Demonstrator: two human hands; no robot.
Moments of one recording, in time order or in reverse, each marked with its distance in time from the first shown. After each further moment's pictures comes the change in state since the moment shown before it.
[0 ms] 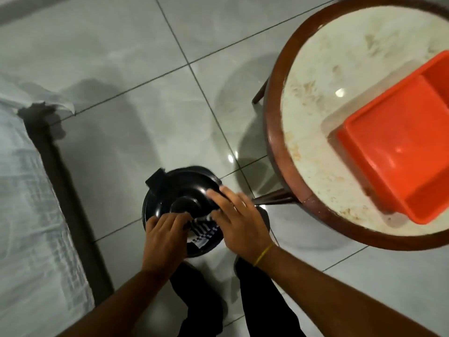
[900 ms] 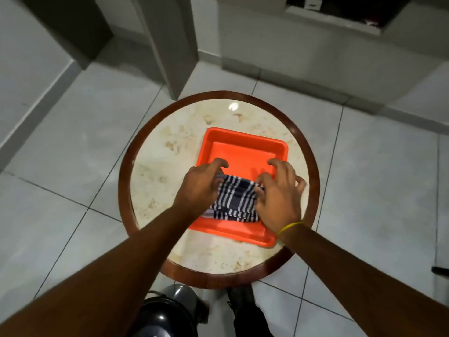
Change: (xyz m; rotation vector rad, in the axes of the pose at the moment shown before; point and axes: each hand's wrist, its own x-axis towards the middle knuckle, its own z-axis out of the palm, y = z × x) left_hand 0.339 0.421 -0.072 -0.231 -0.387 0.796; right_hand -0.086 0.235 -0.278 -0.054 0.243 1.329
